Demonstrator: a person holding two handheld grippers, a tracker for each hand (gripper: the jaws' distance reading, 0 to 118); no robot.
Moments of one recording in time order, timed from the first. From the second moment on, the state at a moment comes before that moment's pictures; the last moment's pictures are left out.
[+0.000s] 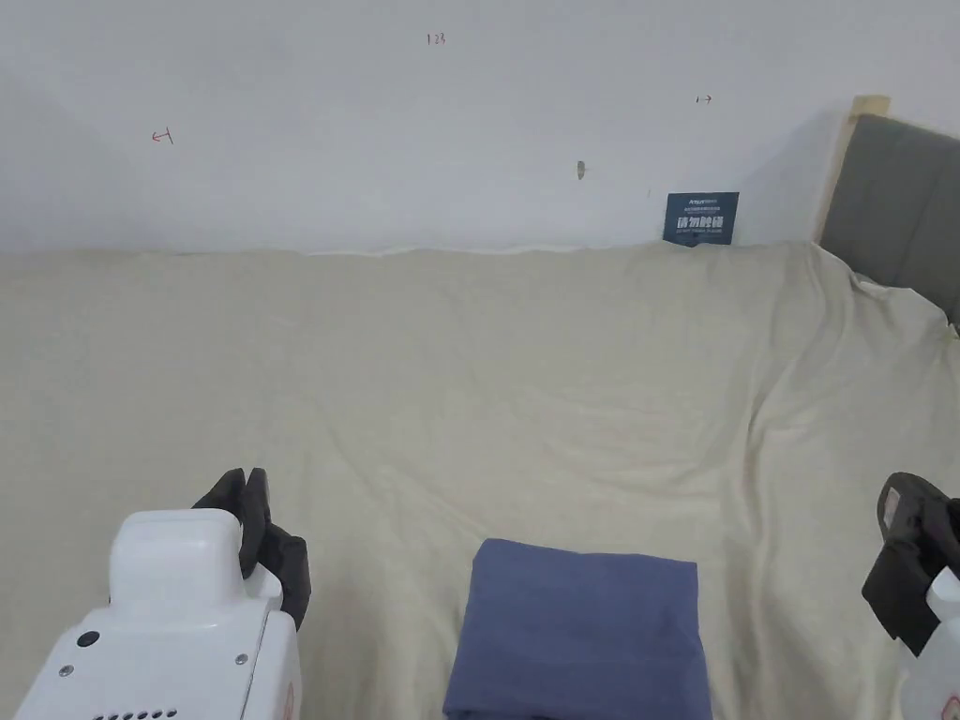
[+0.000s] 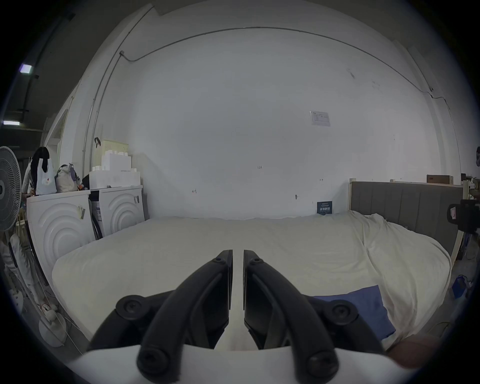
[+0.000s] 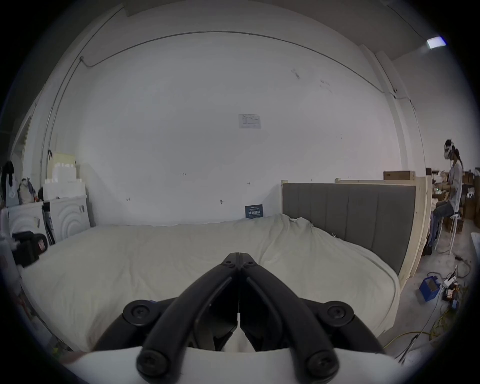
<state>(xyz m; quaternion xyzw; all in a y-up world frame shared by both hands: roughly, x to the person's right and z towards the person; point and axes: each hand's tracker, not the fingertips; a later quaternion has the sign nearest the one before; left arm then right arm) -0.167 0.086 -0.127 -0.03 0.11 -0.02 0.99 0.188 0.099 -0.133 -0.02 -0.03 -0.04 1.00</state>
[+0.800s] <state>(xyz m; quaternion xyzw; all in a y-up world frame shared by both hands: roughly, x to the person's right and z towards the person) -0.188 0.062 -0.161 -0.13 0.05 0.02 0.99 0.156 -0.010 -0.331 -0.55 0.15 -0.08 0.82</state>
